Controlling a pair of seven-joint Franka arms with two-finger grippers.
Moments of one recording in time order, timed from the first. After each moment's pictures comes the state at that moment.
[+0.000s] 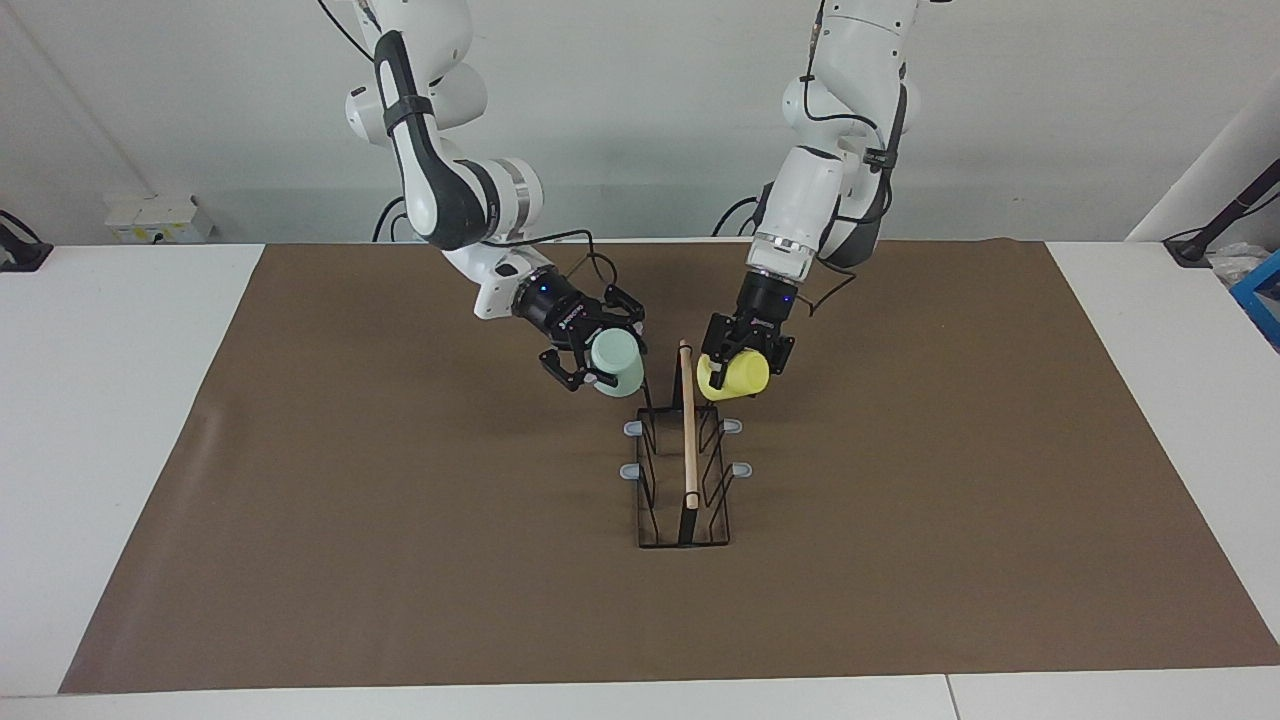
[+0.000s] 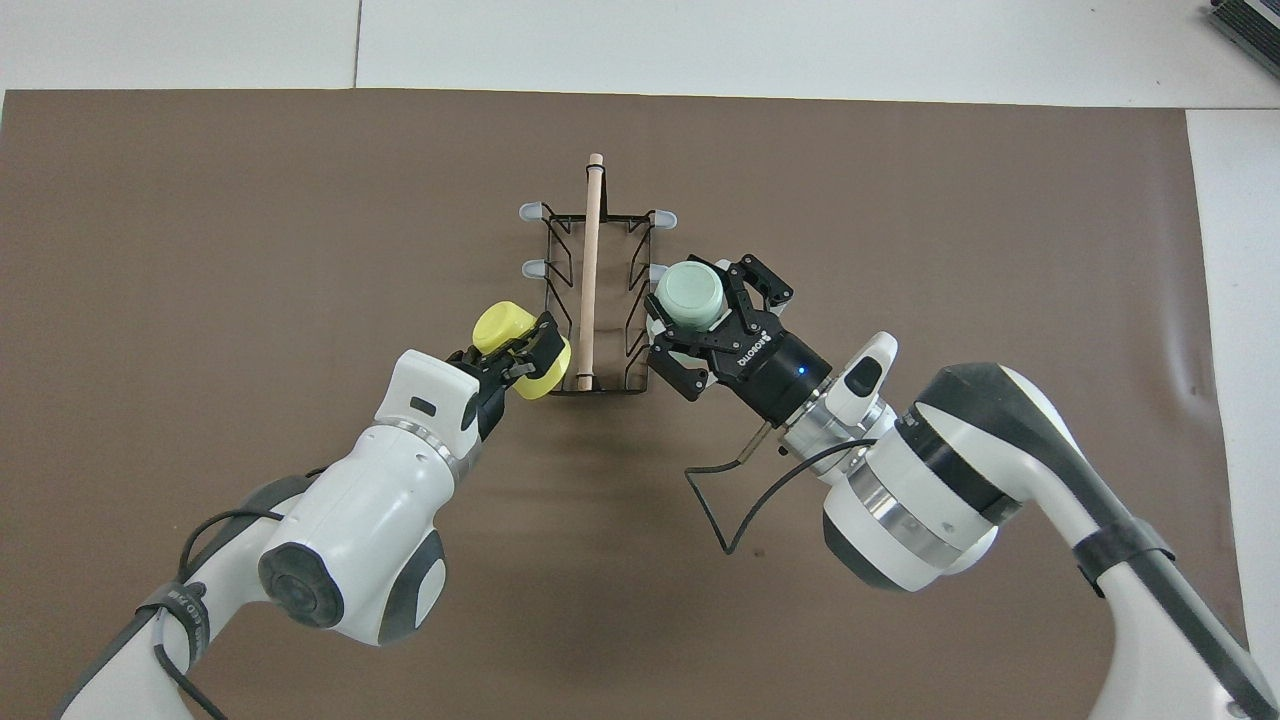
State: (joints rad) left arm -0.18 0.07 -0.38 -2.43 -0.14 3.34 -0.69; right arm 0.42 0.10 0.05 -2.16 2.58 2.46 -2.51
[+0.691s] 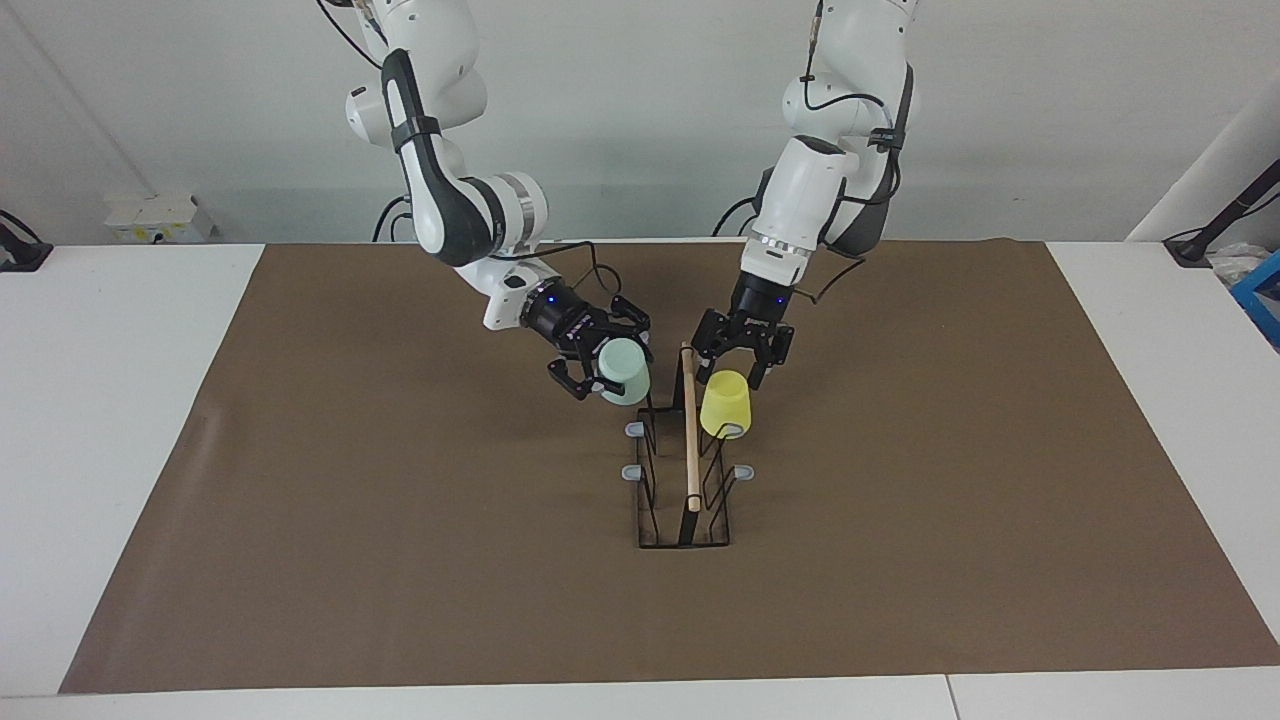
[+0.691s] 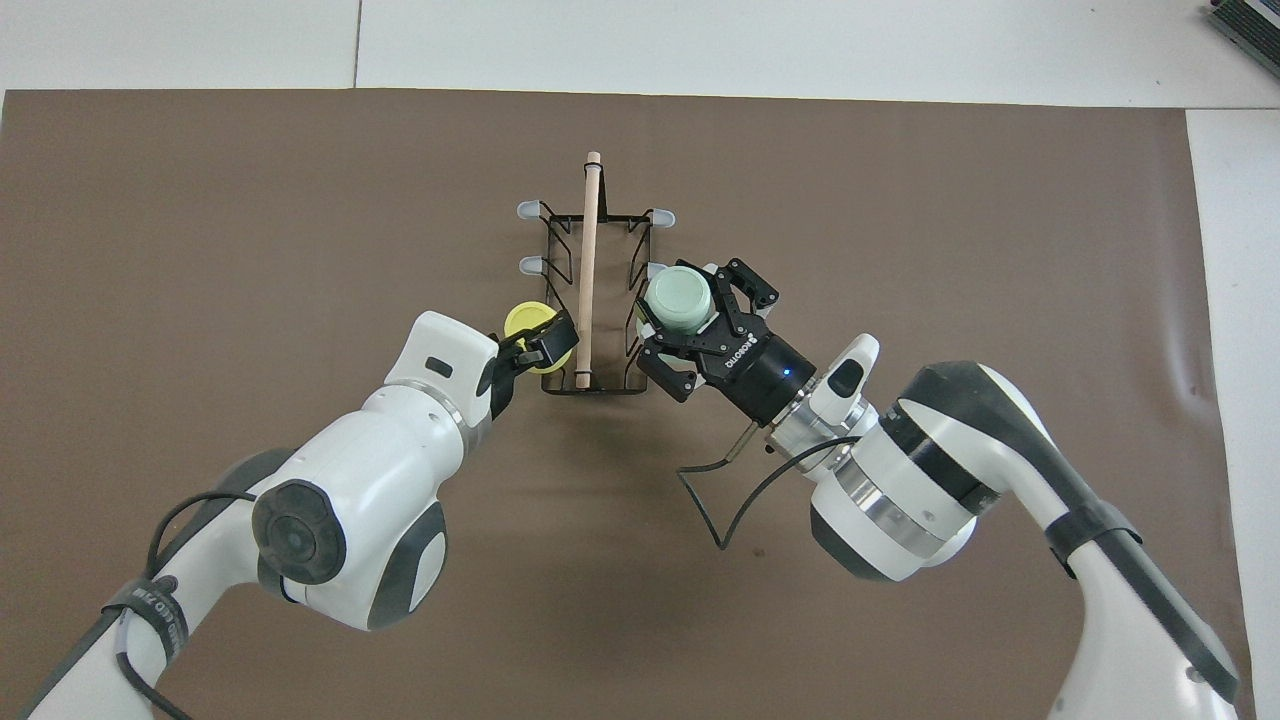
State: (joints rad) left arm -0.16 0.03 -0.39 -2.31 -0.14 3.01 -0.68; right arm 0.42 0.15 0.05 -2.16 2.61 2.38 -2.55
